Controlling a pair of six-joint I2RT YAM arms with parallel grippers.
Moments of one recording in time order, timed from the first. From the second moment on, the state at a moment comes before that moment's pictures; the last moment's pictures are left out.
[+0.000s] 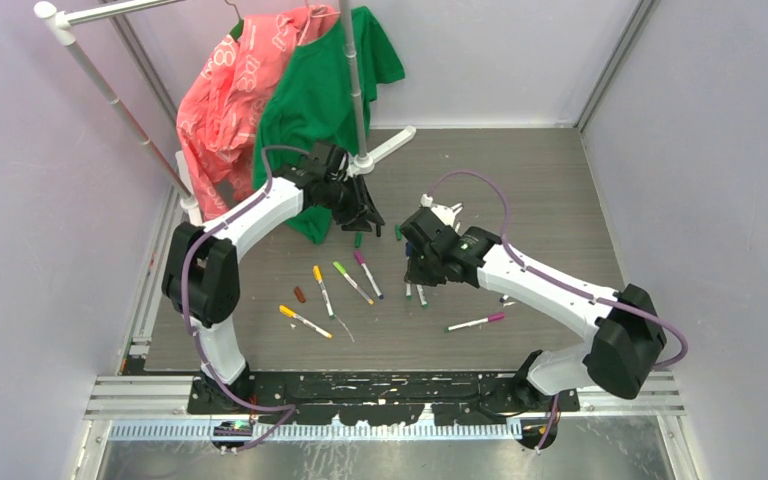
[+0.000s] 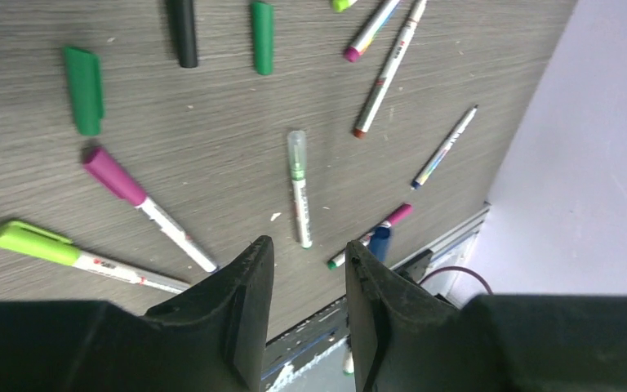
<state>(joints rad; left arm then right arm) -0.49 1.83 1.49 -0.61 0.40 -0.79 0.84 1.36 1.06 -0.73 0.20 0.89</state>
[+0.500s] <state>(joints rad) -0.53 1.90 1.50 -0.56 0.50 -0.87 0.82 1.45 1.18 -0.66 0.05 0.79</state>
